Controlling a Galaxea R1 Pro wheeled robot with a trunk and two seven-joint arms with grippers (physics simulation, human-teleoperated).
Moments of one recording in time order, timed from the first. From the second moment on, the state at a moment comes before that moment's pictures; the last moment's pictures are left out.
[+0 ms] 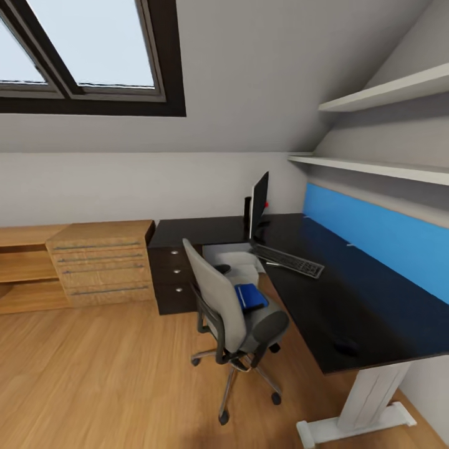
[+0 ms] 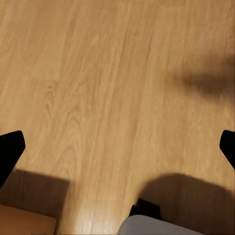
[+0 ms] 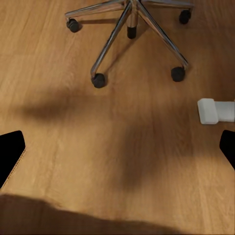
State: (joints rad) left arm 0.00 0.03 0.21 -0.29 0.06 -0.41 0.11; right arm -0.03 0.07 0.03 -0.23 0.17 -0.68 -0.01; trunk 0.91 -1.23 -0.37
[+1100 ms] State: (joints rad) left arm 0.00 0.00 0.21 -0.31 0.07 -0.45 0.12; right arm -0.03 0.07 0.03 -0.23 0.17 -0.68 -0.01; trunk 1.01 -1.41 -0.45
